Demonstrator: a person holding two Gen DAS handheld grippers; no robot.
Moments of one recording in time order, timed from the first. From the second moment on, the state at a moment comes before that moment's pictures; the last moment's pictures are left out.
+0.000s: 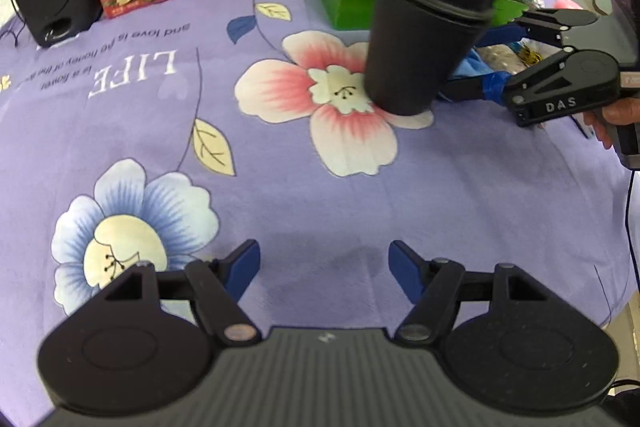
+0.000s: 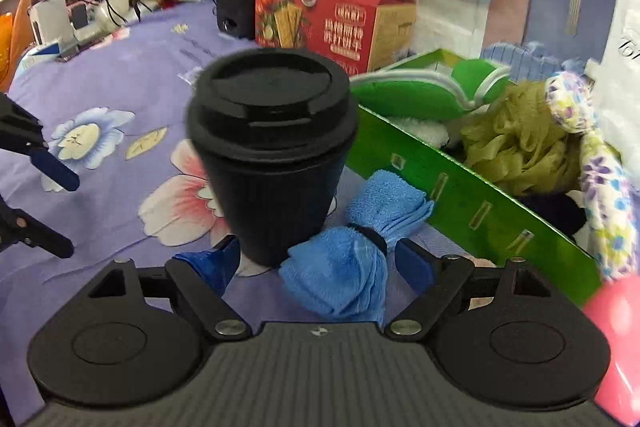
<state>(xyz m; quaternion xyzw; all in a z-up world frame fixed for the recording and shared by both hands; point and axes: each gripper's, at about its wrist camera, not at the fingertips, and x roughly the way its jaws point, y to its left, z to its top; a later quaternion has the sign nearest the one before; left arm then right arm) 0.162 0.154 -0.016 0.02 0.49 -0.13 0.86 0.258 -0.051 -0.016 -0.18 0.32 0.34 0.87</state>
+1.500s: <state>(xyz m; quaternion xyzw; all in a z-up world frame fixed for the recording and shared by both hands) 0.161 0.151 -0.006 0.03 0.47 -0.14 0.87 0.170 -0.080 -0.002 -0.19 0.37 0.52 0.75</state>
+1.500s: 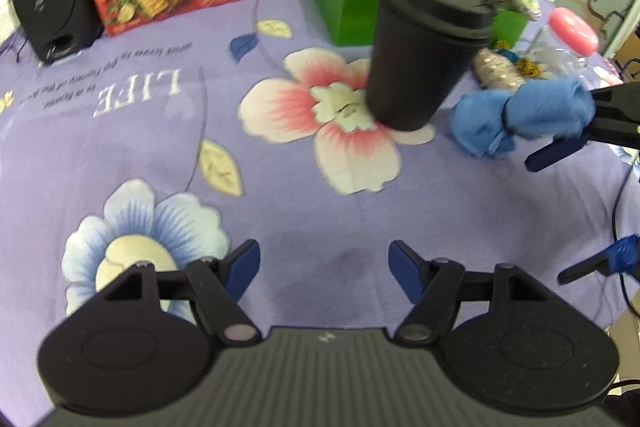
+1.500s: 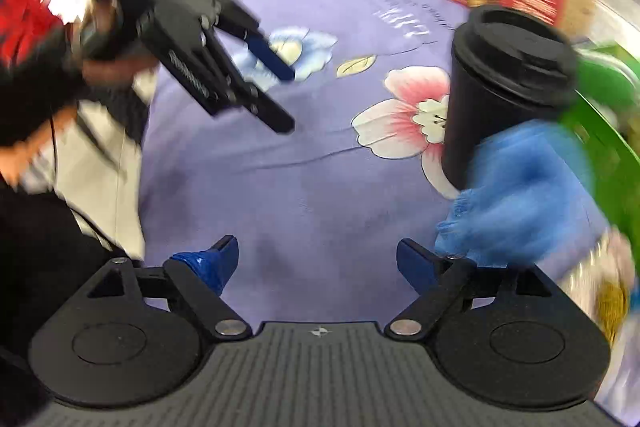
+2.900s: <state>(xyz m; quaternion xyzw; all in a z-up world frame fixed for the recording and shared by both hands) 0.181 -0.027 -0.034 -0.03 0.50 -0.13 0.85 0.184 -0.245 -0.058 -0.02 0.33 0.07 0.94</state>
